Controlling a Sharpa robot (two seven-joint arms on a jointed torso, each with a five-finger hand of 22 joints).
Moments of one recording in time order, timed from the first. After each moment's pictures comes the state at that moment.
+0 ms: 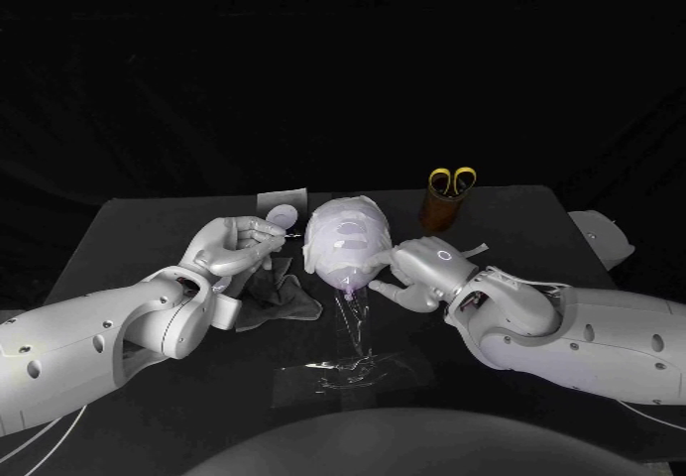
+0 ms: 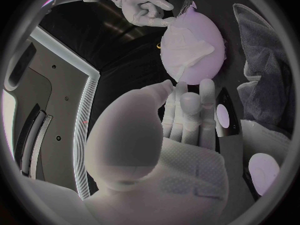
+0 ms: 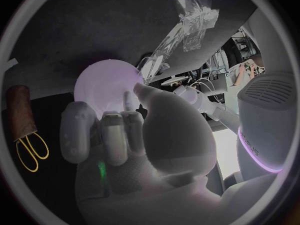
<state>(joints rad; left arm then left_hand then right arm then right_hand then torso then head) 1.01 -0.90 -0.09 1.56 -0.34 -0.44 0.41 1.47 -0.19 0.53 0.13 0.05 0.82 0.16 0.59 0.24 0.96 0.08 0.74 0.38 1.20 0.03 1.22 0.78 0.17 0.86 0.12 1.07 0.62 1.02 -0.92 -0.19 1.77 -1.77 -0.62 -0.22 1.33 -0.09 0.45 0.18 0.05 0.88 0.11 0.13 0.53 1.47 0.03 1.57 1.31 1.47 -0.03 1.57 1.31 0.04 1.44 0.08 1.34 1.31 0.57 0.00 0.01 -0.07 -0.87</state>
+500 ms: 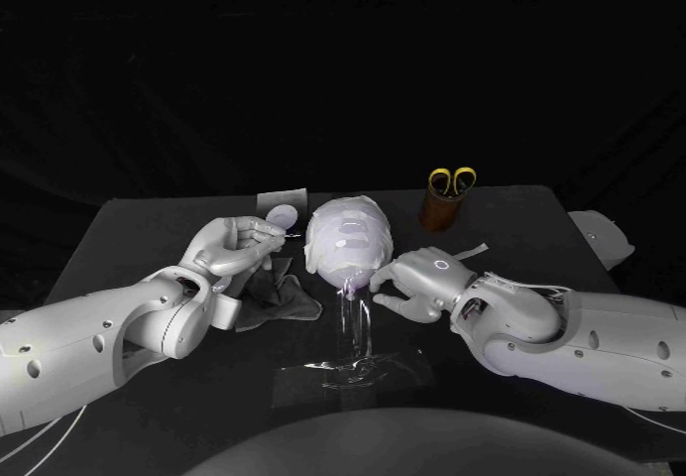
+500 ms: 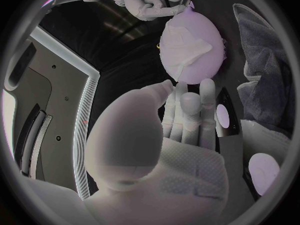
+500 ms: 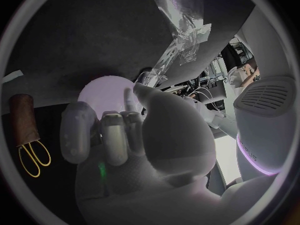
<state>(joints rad) 1.01 -0.90 -0.09 1.56 -0.34 -0.44 0.40 1.47 -0.19 0.53 0.13 0.05 0.81 0.16 0.59 0.24 0.96 0.08 0.74 0.38 1.20 0.03 1.22 0.79 0.16 0.86 0.12 1.07 0.62 1.01 -0.94 -0.19 1.78 -1.80 -0.51 -0.23 1.34 -0.08 0.44 0.19 0.05 0.98 0.11 0.16 0.52 1.47 0.03 1.57 1.31 1.47 -0.03 1.57 1.31 0.04 1.44 0.08 1.34 1.31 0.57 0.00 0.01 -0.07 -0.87</state>
